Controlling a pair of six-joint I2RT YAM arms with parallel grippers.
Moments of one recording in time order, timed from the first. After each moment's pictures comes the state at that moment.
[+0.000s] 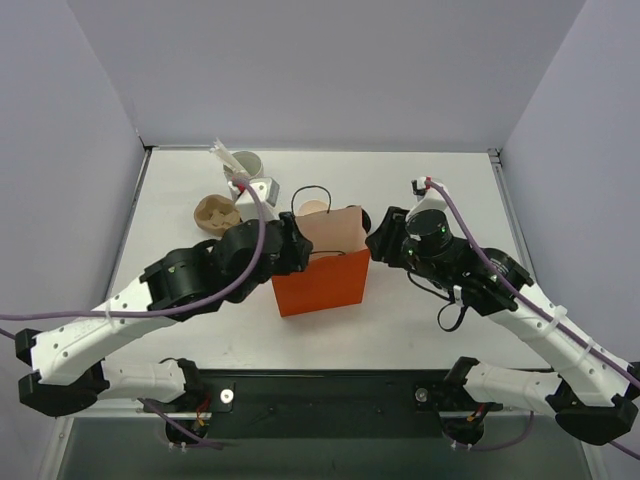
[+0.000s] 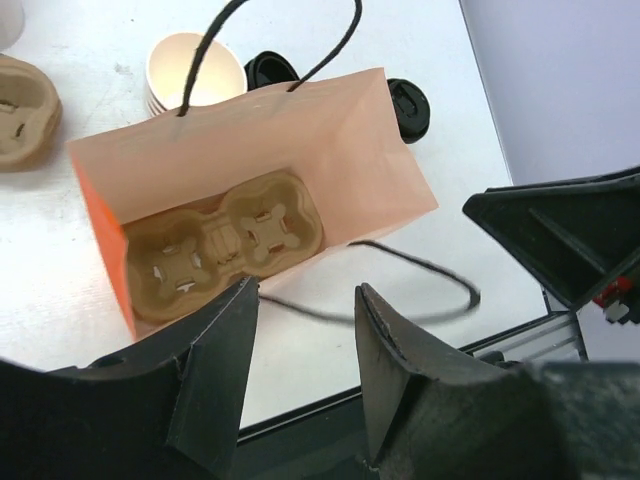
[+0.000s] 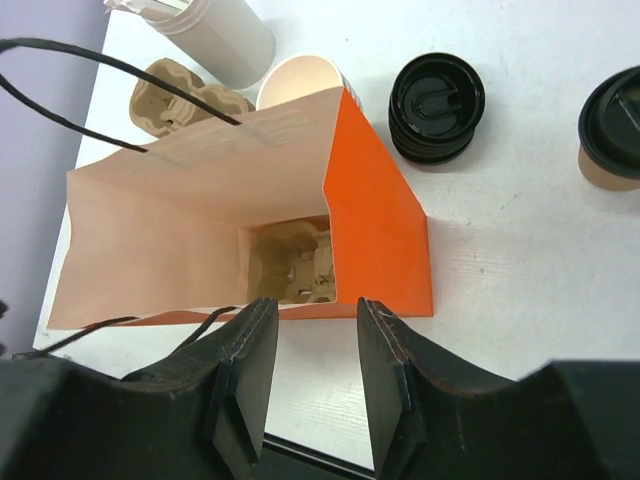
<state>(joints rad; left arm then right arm) -1.16 1.18 1.48 -0.83 -0.62 -0.83 0.85 1.03 1.25 -0.76 0.40 0.70</state>
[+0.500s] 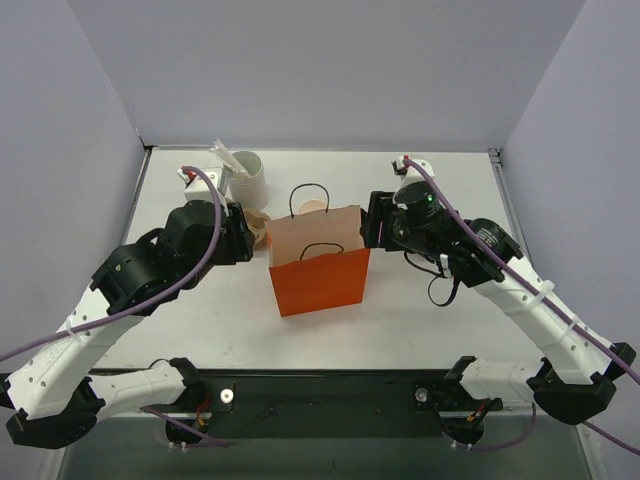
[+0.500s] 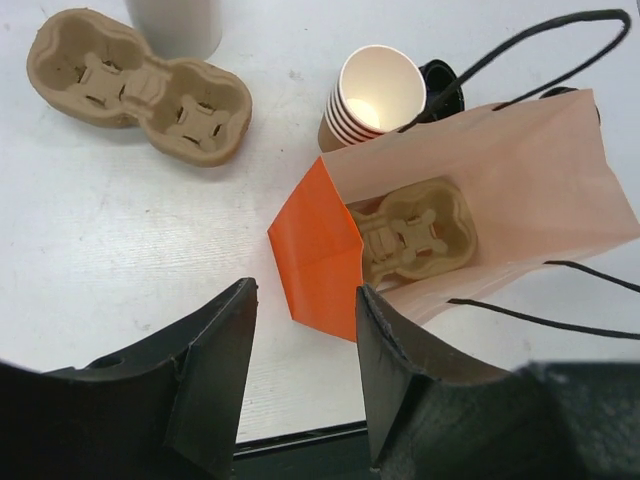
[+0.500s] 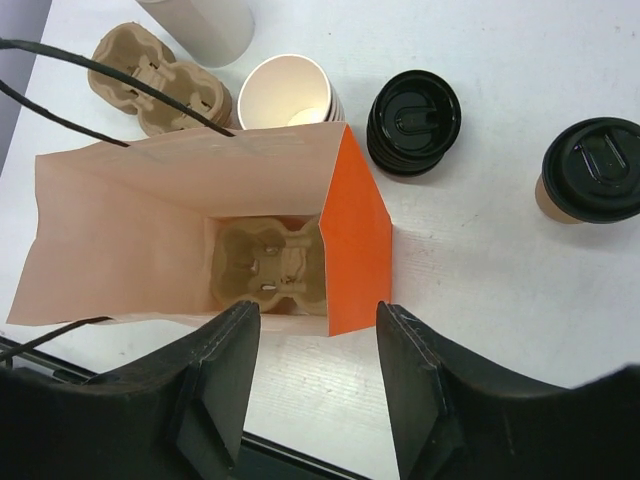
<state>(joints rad) -0.86 1.04 1.48 -1.03 -0.53 -0.63 0.80 1.18 1.46 -0.89 0.34 0.52</state>
